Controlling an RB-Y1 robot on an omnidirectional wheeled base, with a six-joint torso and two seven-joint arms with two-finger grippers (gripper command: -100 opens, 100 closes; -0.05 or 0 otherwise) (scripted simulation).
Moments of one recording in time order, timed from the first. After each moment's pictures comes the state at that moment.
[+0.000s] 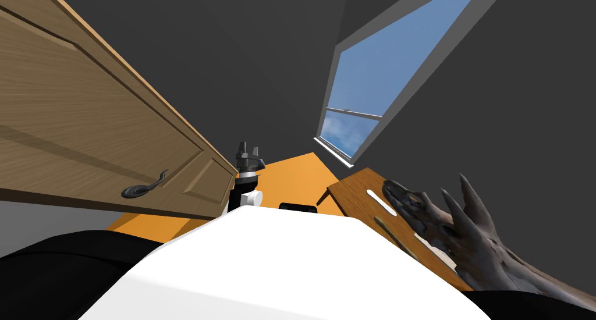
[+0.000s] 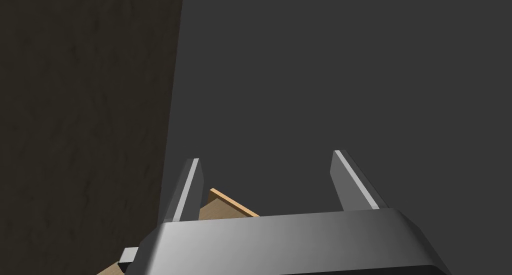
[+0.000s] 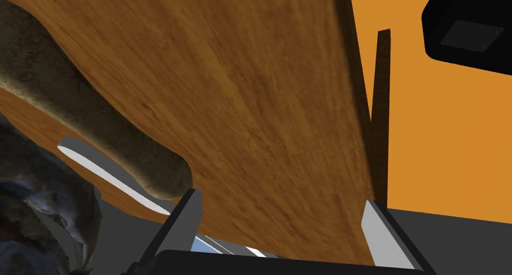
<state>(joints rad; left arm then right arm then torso) 0.52 -0.04 -0.04 -2.26 0.09 -0.43 0.00 0.74 -0.80 0.17 -1.30 0.64 -0.07 0.44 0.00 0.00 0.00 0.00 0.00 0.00</state>
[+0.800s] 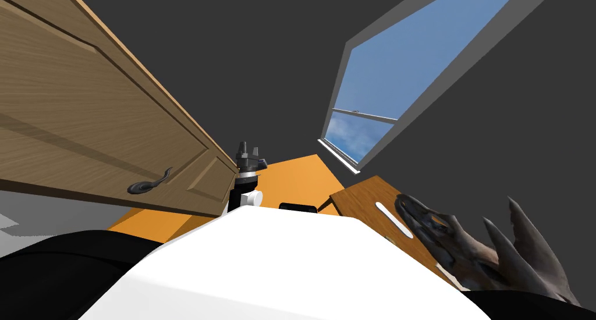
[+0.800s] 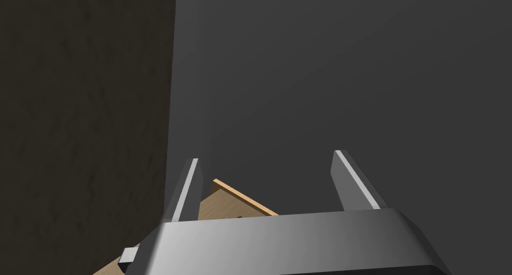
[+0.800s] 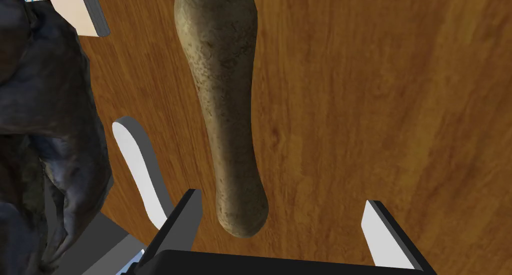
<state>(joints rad) 0.52 -0.04 -0.04 -2.26 0.09 -0.43 0.00 0.75 -0.88 0.23 -1.15 0.82 0.02 0.50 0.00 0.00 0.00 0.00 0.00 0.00</state>
